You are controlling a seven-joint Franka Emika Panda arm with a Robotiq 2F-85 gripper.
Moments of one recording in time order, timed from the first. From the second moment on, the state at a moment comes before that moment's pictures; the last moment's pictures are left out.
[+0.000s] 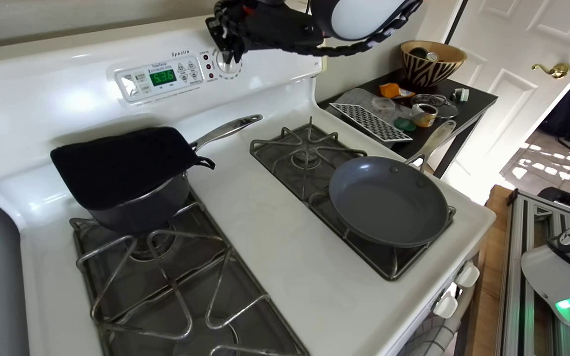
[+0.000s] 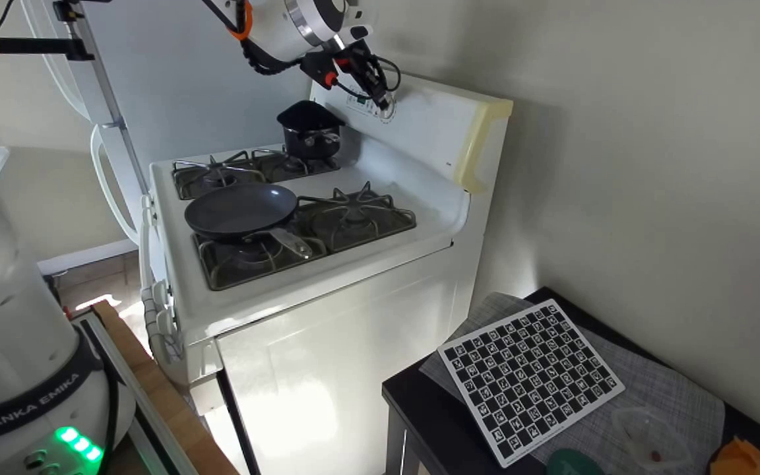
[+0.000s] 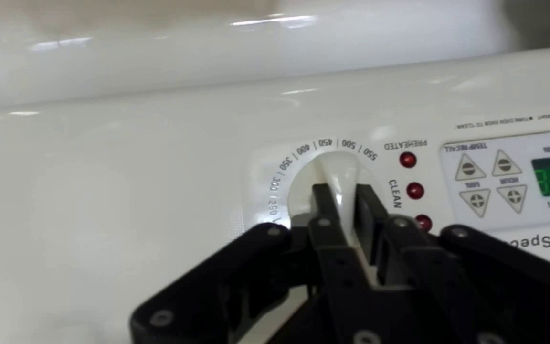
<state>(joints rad) 0.11 0.23 0.07 -1.92 -0.63 2.72 1.06</state>
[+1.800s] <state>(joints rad) 0.12 0.23 0.05 -1.93 -0.66 2.74 1.38</state>
